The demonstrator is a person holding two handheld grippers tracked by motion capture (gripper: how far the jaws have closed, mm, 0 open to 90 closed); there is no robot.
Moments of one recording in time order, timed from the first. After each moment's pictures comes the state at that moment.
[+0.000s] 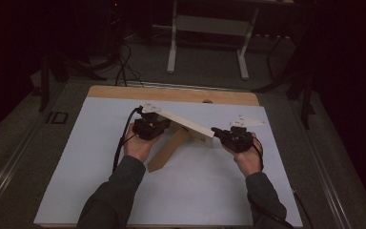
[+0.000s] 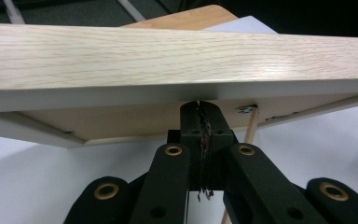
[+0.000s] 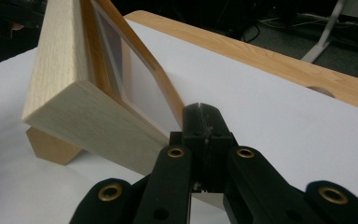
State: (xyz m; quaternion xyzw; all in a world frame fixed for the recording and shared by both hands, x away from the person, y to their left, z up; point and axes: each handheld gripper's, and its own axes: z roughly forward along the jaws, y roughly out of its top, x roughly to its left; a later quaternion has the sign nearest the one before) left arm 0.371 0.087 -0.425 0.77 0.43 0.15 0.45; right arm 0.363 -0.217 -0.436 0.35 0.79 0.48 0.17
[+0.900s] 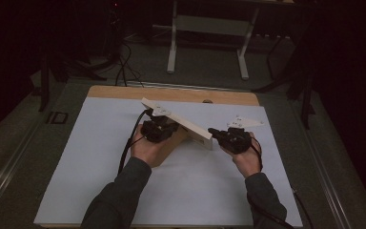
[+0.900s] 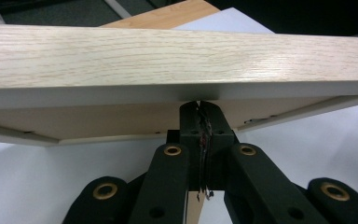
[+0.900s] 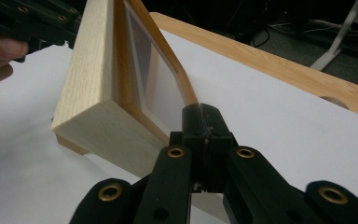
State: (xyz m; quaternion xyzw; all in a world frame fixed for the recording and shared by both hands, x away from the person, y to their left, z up) left arm 0.366 0.064 -0.423 0.79 0.40 0.14 0.44; right arm 0.356 -0.209 -0.428 0.33 0.79 0.48 0.16
